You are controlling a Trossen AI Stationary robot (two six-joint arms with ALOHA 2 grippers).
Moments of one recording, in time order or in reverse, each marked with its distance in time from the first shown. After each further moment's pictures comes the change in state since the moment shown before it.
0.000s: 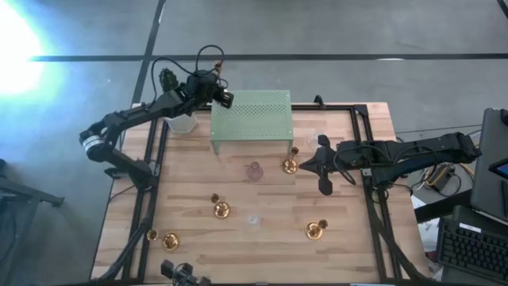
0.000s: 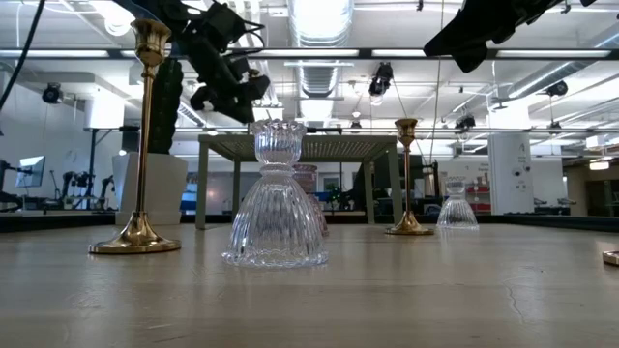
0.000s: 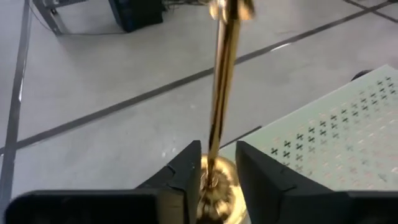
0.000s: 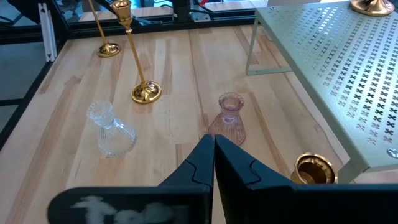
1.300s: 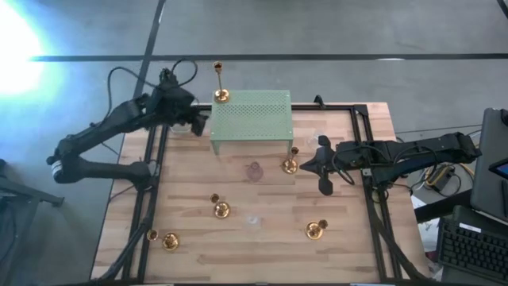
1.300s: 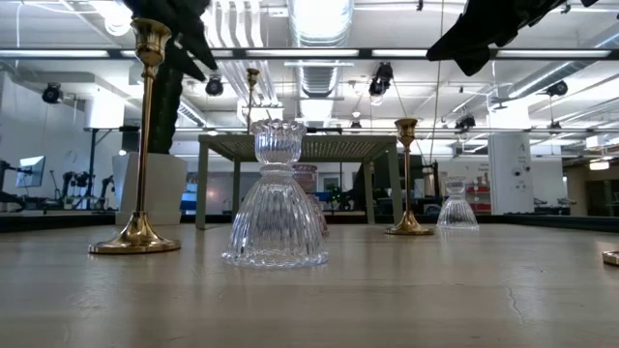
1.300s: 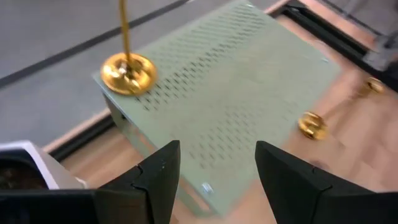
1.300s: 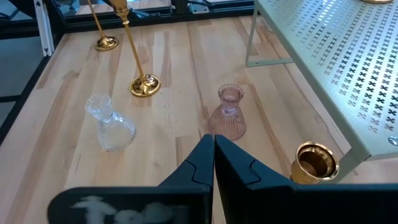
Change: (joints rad) left arm -0.151 -0.432 0.002 -0.561 0.288 -0.099; right arm 0.000 0.000 0.000 -0.028 0.000 0.018
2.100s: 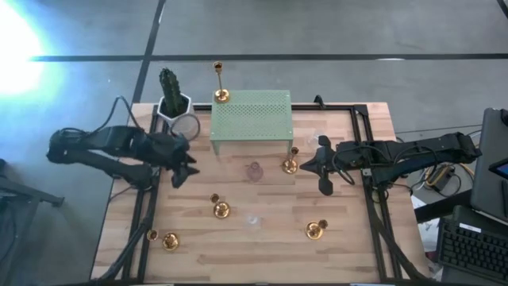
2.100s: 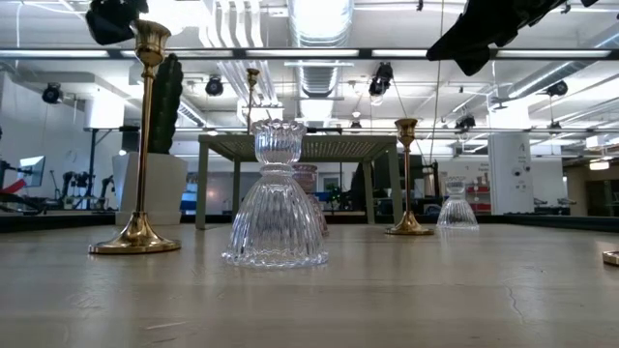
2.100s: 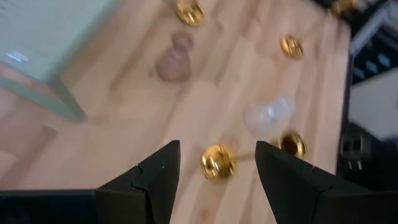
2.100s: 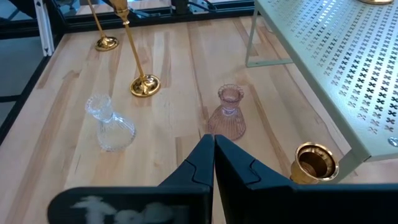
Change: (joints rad) left arm -0.634 -0.122 -0.058 -0.218 0.009 -0.301; right arm 0.000 -0.001 0.000 0.001 0.000 -0.002
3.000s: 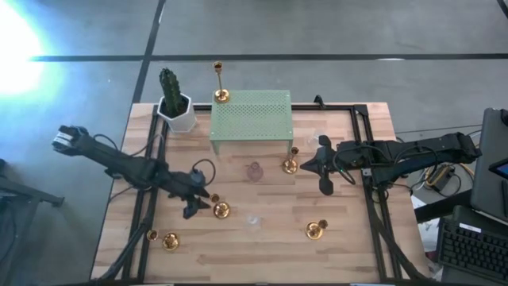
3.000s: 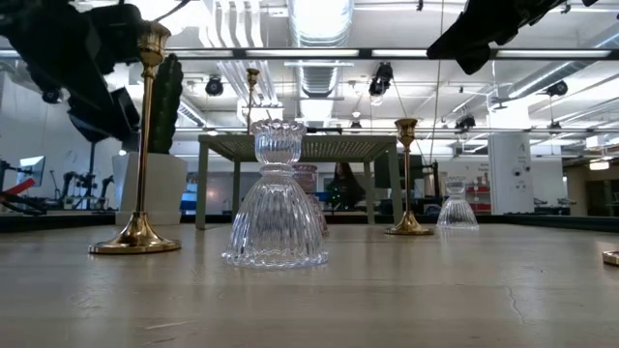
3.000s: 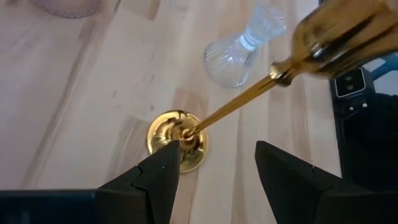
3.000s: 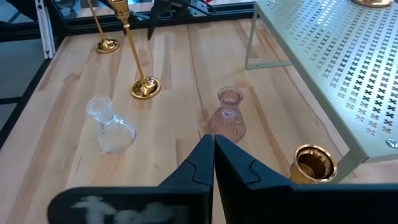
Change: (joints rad) left arm -0.213 0.047 -0.593 0.725 0.077 -0.042; right arm 0.000 -0.006 0.000 0.002 0.001 0.000
